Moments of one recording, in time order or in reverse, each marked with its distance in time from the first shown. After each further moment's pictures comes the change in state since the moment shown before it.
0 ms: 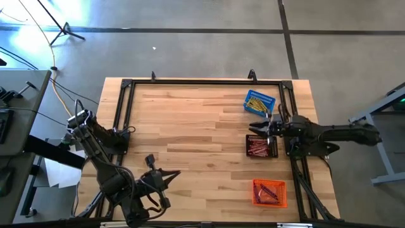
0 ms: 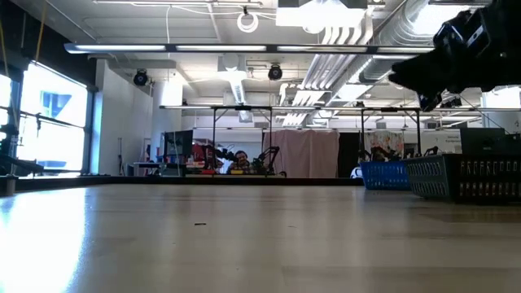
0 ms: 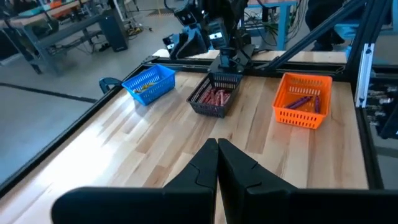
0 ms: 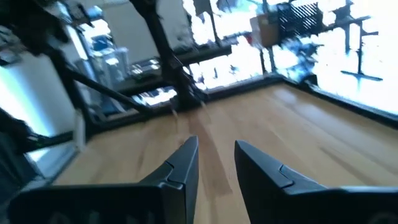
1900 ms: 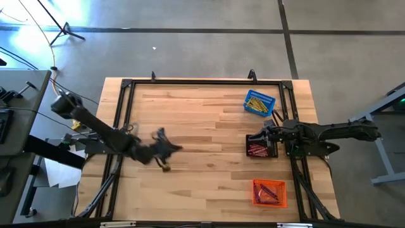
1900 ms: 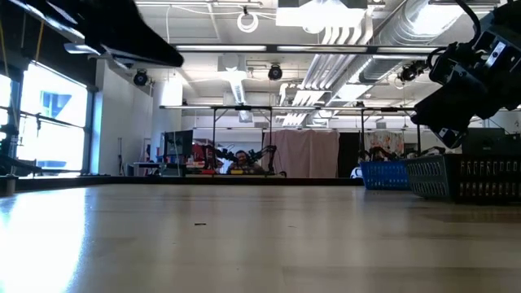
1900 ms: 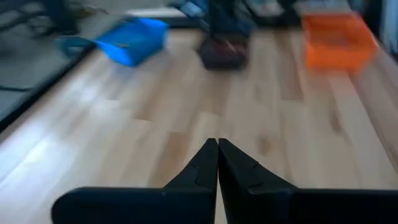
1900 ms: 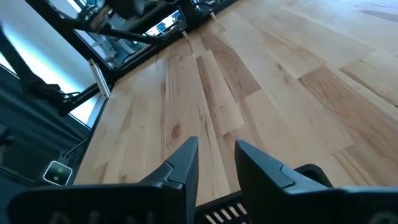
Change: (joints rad) left arm 0.381 -0.418 -0.916 0.974 0.496 0.584; right arm 0.094 0.000 0.002 -0.304 -0.067 0.306
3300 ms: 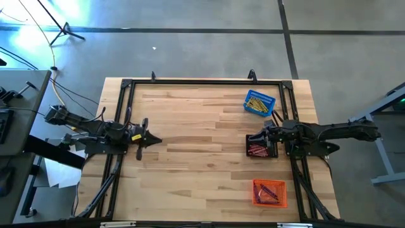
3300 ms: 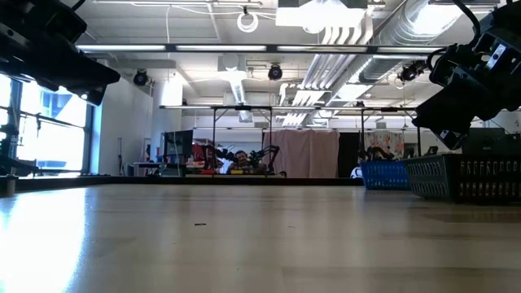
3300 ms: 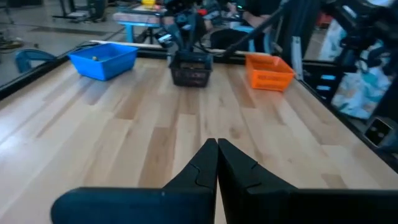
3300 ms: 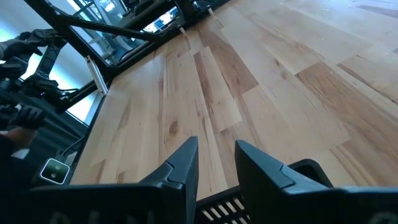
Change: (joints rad) left arm 0.217 -0.975 -0.527 -0.096 0.427 0.122; right arm 0.000 -0.001 0.000 -0.018 0.001 0.000
